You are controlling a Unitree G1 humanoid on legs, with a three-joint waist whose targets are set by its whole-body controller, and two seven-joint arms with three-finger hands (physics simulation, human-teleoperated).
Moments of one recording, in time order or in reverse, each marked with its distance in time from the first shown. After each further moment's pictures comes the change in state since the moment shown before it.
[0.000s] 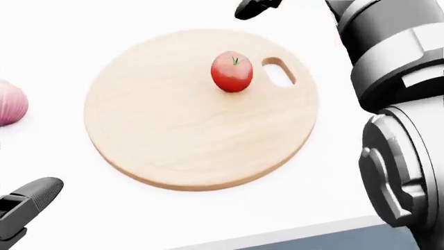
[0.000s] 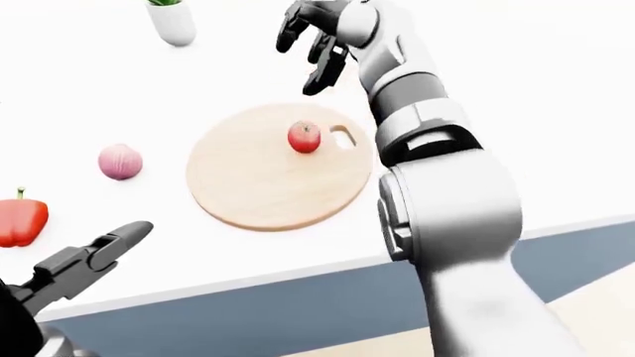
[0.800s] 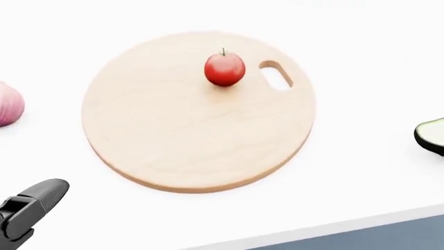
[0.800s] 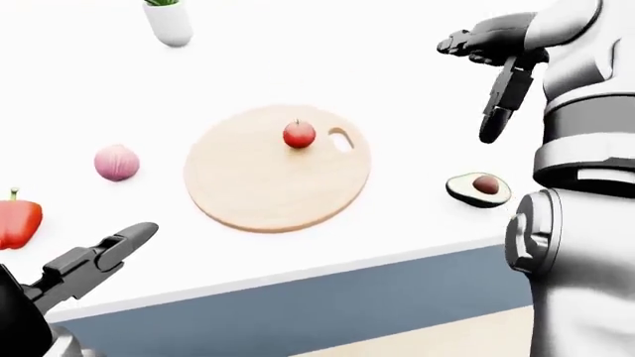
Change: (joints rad) left arm 0.011 -0.001 -0.019 0.011 0.019 -0.005 0.013; right arm 0.236 -0.491 -0.030 -0.303 -0.169 -0.013 0.547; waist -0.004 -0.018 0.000
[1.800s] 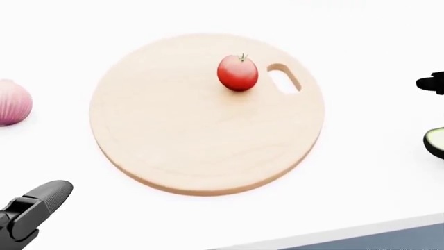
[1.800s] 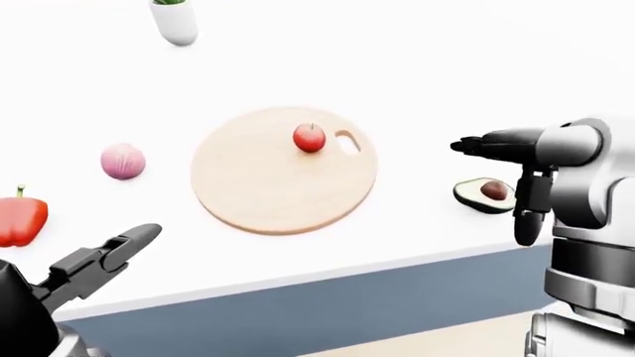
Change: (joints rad) left arm 0.011 0.002 -0.011 0.013 0.008 -0.003 0.019; right arm 0.743 -0.048 -0.197 -0.822 0.076 0.094 0.358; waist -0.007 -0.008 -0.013
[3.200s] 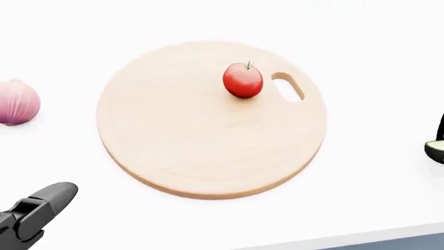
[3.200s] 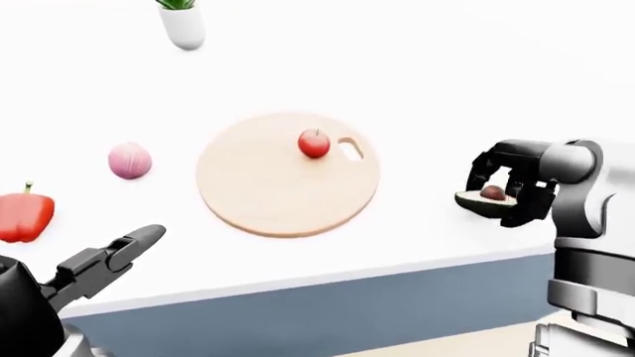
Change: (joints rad) left arm 0.006 0.001 -0.009 0.009 -0.006 -0.001 -0.002; right arm 0.058 -0.002 -0.025 0.104 -0.050 -0.007 -0.205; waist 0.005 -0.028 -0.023
